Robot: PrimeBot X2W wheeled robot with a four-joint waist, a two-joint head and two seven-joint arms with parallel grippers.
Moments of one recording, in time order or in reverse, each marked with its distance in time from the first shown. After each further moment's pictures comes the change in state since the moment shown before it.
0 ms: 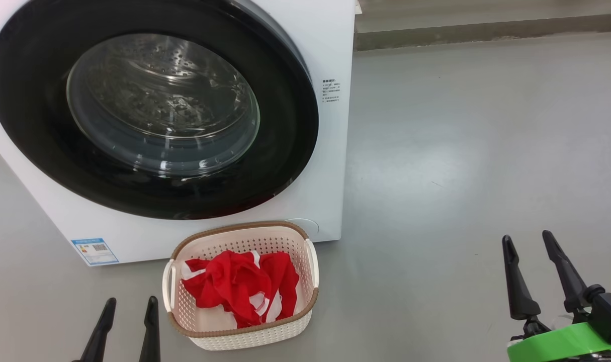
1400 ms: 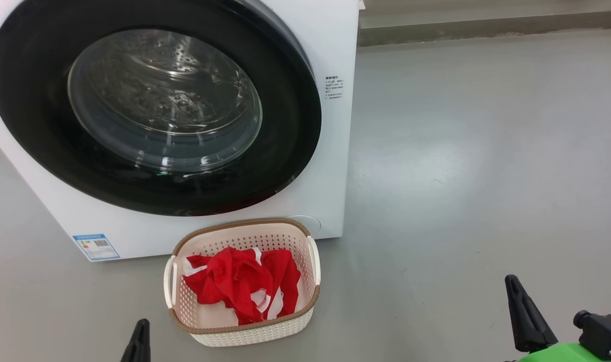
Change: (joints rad) left arm -0.003 -0.026 -0.012 0.113 -0.227 0.000 0.074; right arm 0.047 0.031 0.034 0.123 0.242 0.000 0.064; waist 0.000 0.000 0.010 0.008
